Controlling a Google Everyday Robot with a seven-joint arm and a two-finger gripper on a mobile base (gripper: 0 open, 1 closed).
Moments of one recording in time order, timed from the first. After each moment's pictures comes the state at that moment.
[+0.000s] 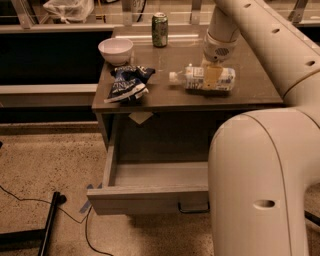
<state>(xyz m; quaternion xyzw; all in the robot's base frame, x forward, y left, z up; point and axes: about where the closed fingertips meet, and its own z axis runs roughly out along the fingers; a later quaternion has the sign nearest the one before) 0.715 -0.167 0.843 -0.69 0.72 -0.02 0.09</state>
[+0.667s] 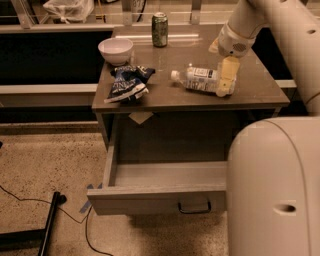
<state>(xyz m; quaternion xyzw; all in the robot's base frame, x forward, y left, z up) 0.704 -0.187 0.866 -0.68 0.71 0.04 0.16</state>
